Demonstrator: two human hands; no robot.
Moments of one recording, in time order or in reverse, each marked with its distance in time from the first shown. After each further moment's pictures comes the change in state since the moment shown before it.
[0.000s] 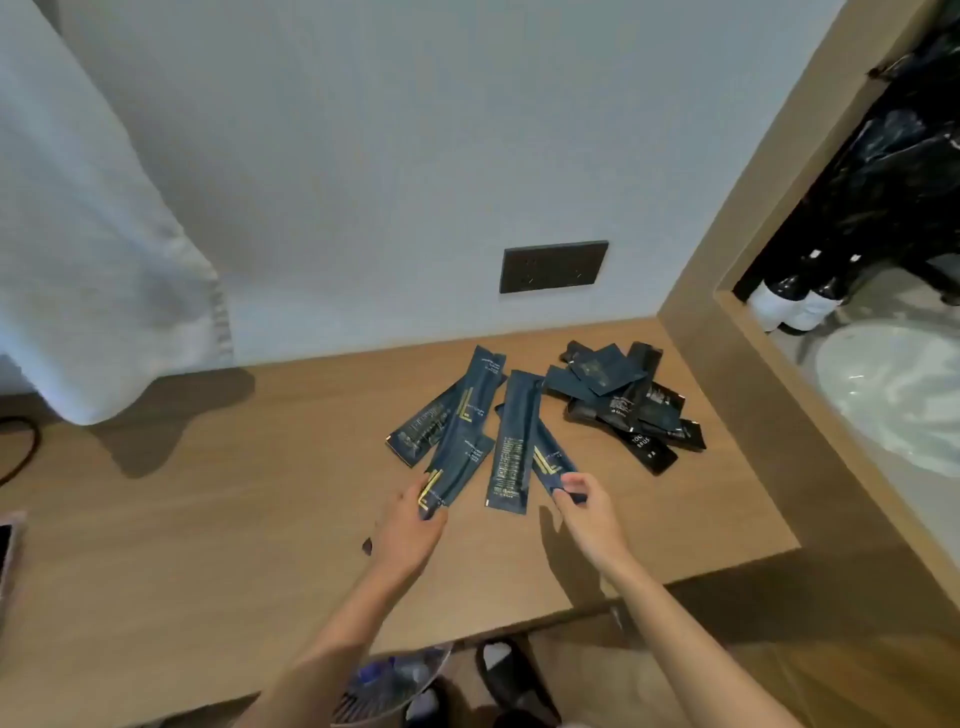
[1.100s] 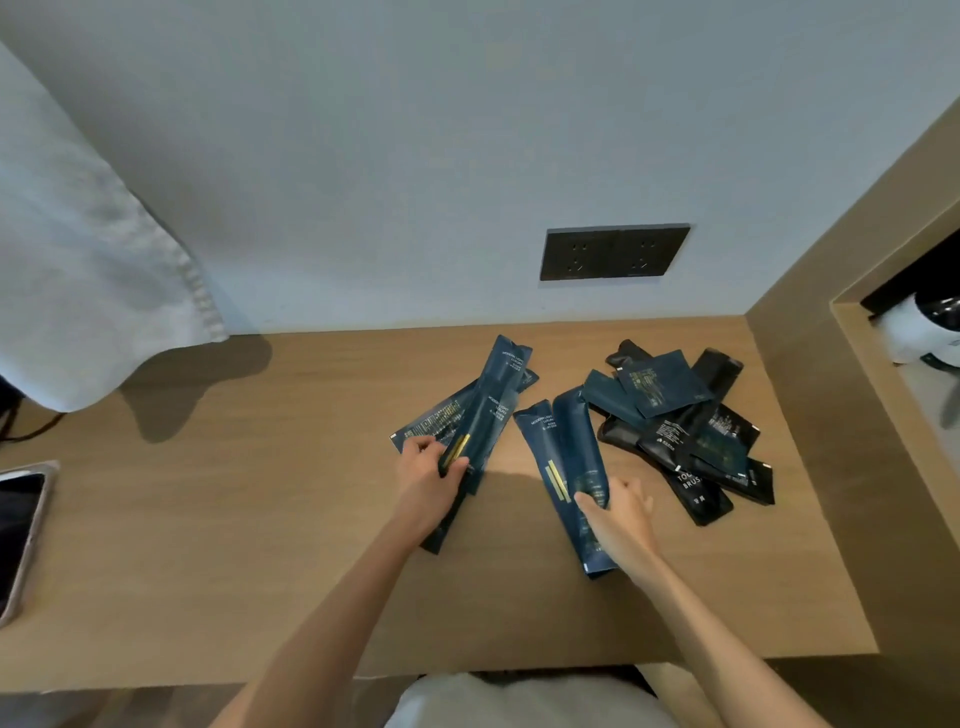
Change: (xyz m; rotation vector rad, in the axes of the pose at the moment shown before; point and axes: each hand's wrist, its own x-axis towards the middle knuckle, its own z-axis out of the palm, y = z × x) left_hand 0.075 0.047 0.015 0.122 0.158 -0.053; right_hand 0.085 0.002 -0.021 -0.246 -0.204 0.010
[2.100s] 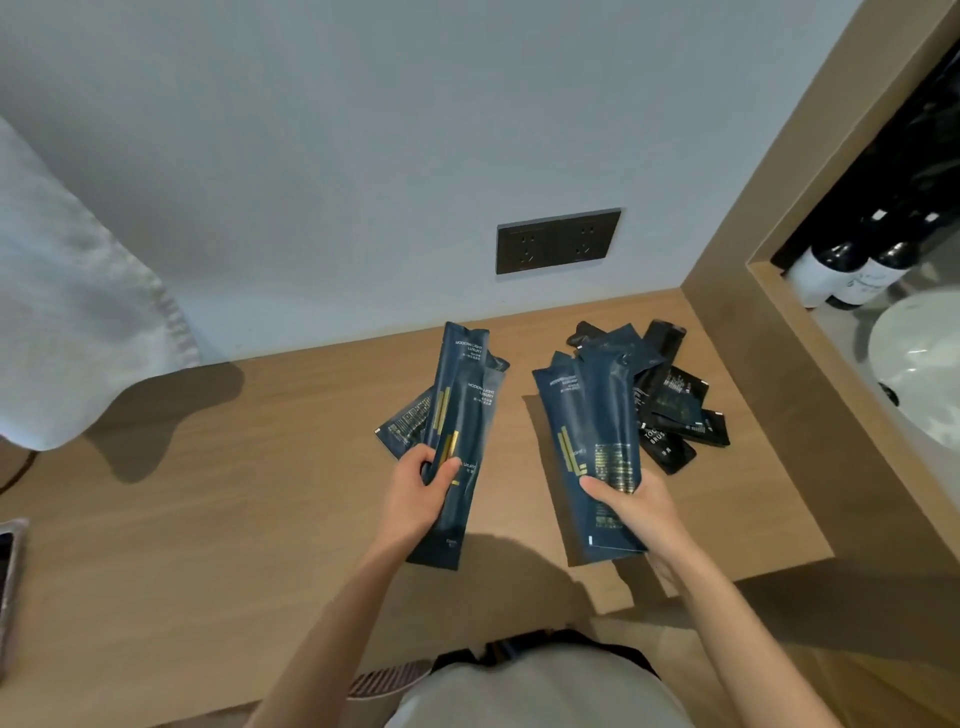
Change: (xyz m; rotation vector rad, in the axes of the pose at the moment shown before) left_hand -0.052 0.017 -0.036 -0.293 -0.103 0.105; right_hand -0.073 -0.005 -0.034 0.663 0.046 0.056
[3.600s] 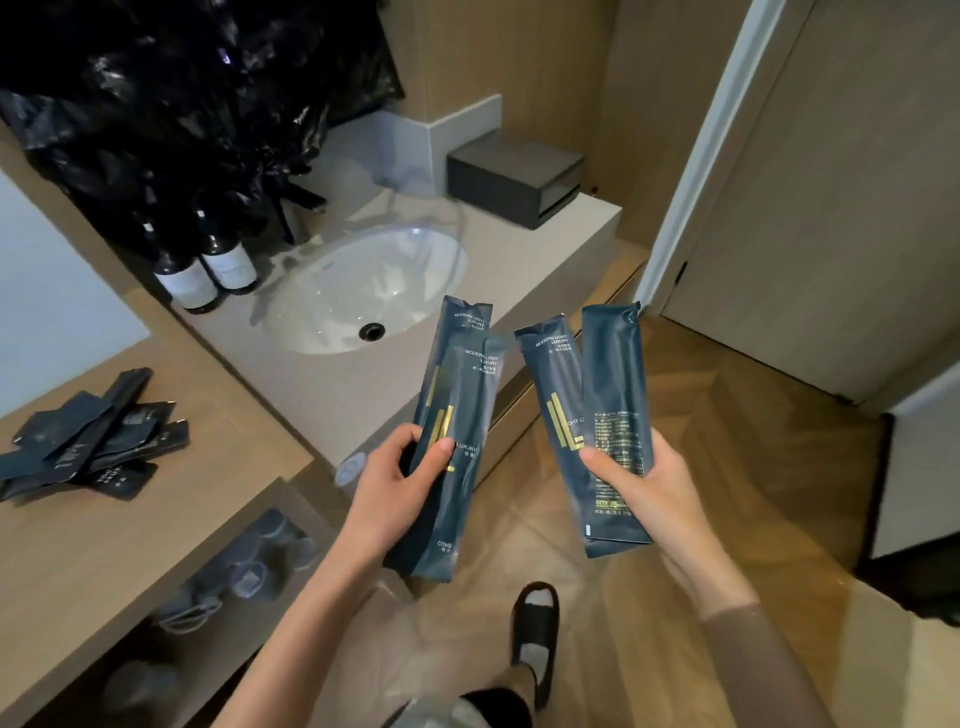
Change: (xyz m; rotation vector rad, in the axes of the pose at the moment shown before) left_hand -0.355 0.267 0.474 0.005 -0.590 0.492; right_hand -0.331 0.185 -0.538 0.337 0.672 -0.204
